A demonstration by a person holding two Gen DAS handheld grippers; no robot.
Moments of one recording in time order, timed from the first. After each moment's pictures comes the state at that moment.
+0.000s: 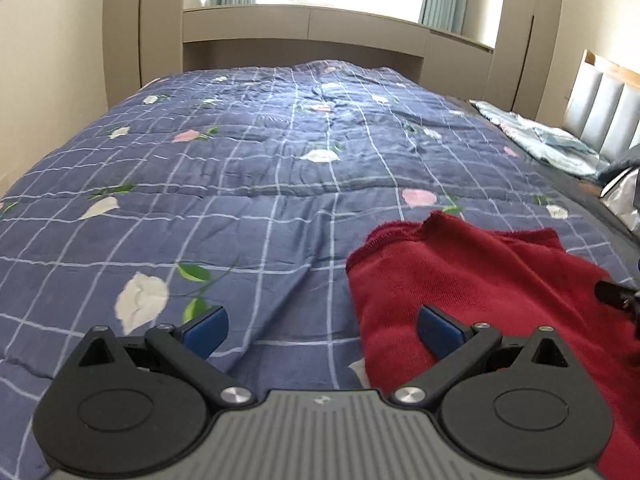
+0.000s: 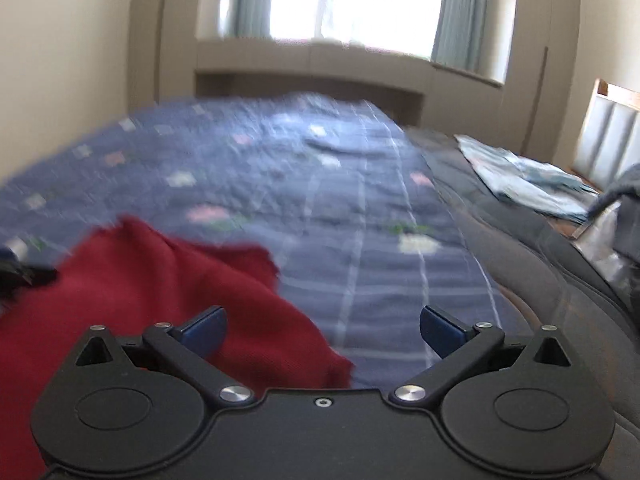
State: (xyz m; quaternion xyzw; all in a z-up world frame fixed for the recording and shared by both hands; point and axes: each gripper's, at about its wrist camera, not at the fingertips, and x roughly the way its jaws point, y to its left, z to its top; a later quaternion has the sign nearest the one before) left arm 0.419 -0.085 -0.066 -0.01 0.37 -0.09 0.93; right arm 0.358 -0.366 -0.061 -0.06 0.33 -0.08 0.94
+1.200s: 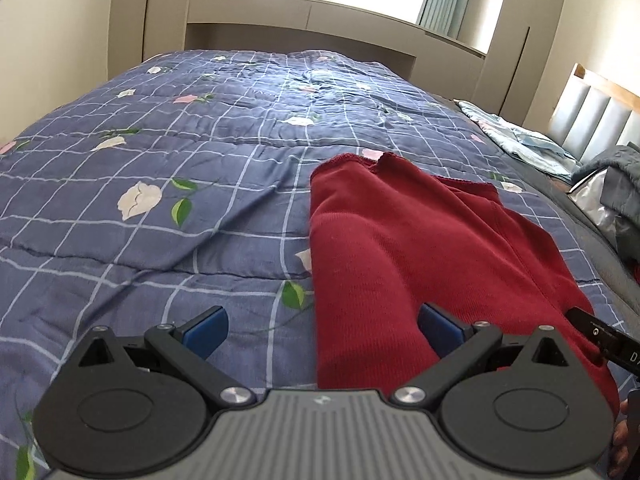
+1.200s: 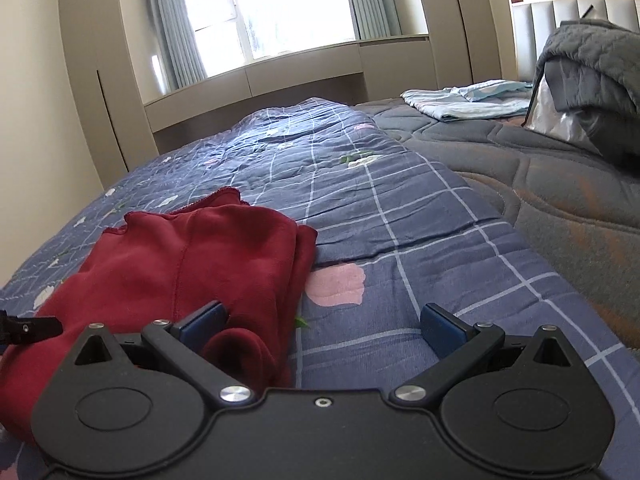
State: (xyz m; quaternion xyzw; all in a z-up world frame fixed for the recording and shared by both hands) left arm 0.332 -0.088 -0.068 -0.06 0.38 -0.10 0.92; right arm 0.244 -0.389 -0.088 0.14 0.28 -0.10 0.95
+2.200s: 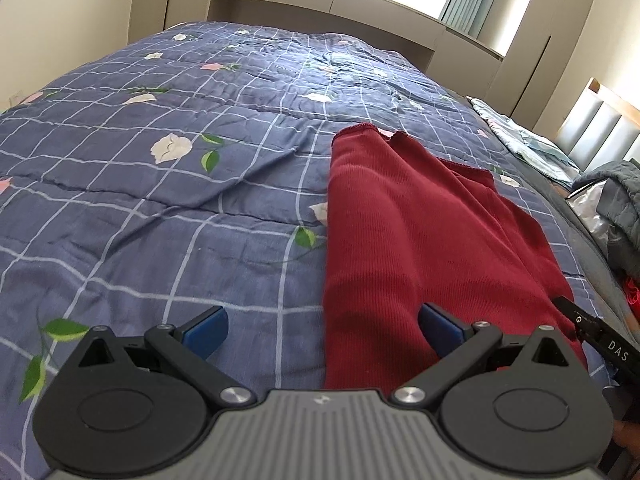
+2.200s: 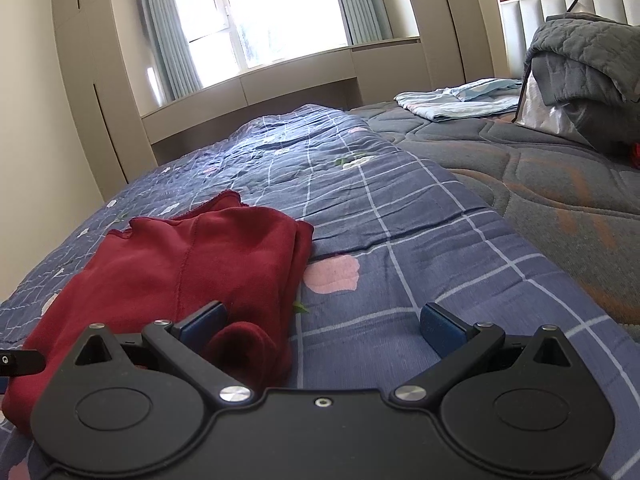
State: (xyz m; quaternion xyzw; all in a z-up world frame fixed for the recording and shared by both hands) left arm 0.292 -0.076 -0.062 -0.11 0.41 -0.08 0.90; right arm 0.226 -0.386 -0.088 0.15 0.26 -0.11 0.95
